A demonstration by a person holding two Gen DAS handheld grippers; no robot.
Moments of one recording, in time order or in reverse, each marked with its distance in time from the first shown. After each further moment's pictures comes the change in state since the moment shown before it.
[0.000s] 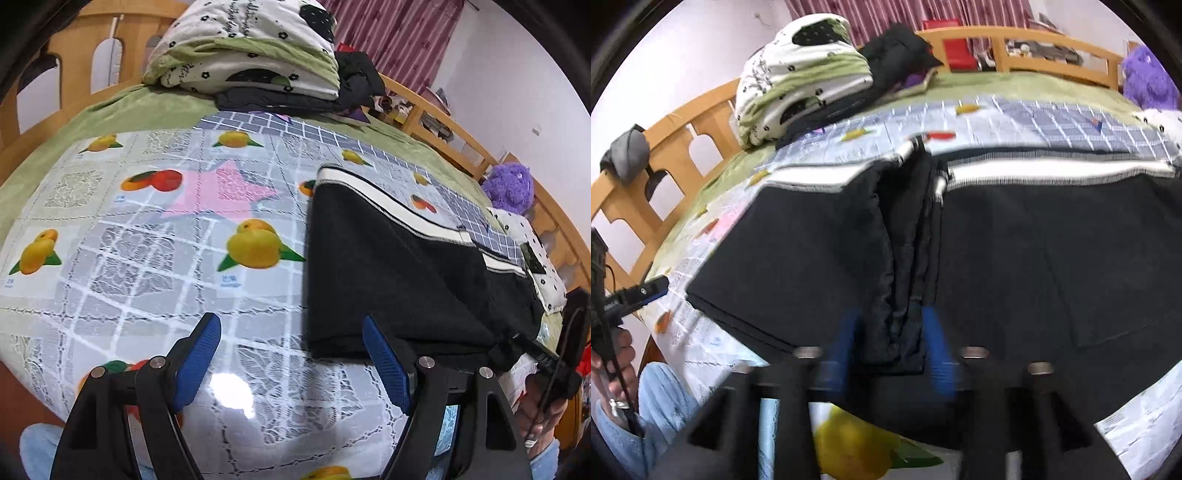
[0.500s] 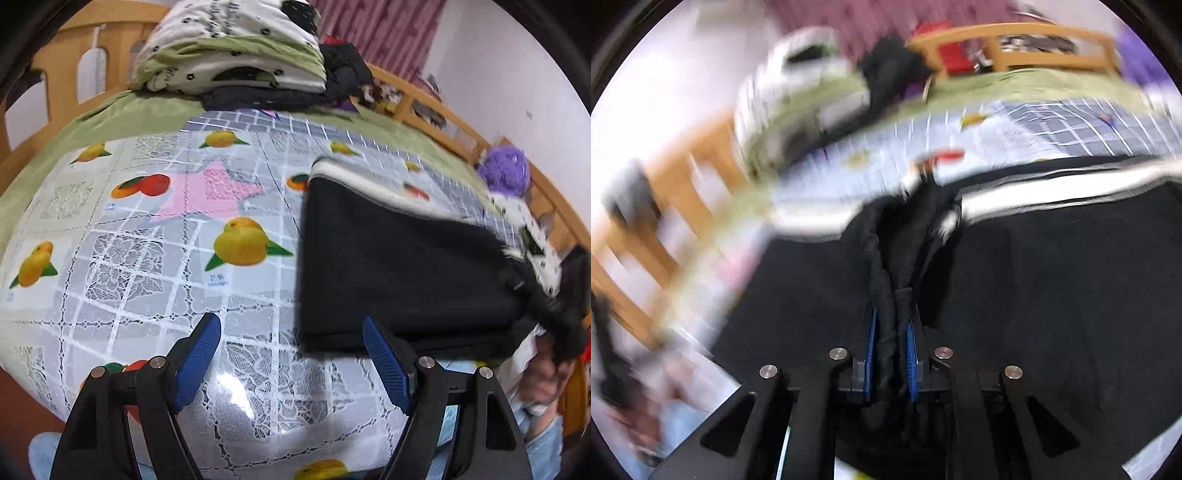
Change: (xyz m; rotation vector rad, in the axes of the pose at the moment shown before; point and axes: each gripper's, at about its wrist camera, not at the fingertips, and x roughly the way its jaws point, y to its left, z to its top) left arm 0.003 -0.018 -0.002 0.091 0.049 0.005; right arm -0.001 -0.023 0.023 0.177 -0.085 0.157
